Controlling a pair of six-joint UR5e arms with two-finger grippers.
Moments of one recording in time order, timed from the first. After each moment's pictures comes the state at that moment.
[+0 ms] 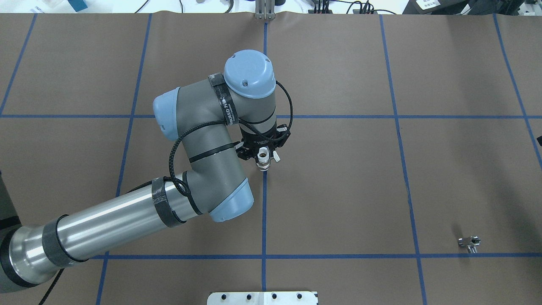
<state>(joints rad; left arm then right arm) -0.55 -2.51 -1.45 -1.51 -2.03 -1.55 1.35 -1.67 1.82 -1.56 2.42 0.13</state>
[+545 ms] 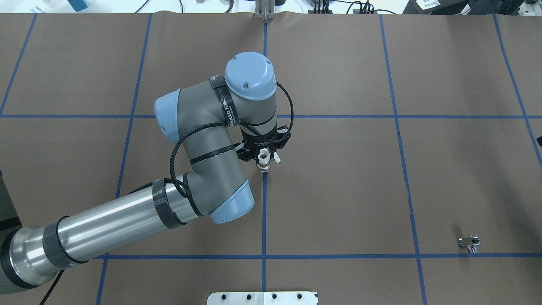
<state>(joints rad) -0.54 -2.51 -1.45 -1.51 -2.02 -1.55 1.35 -1.67 1.82 -1.56 2.42 0.13</state>
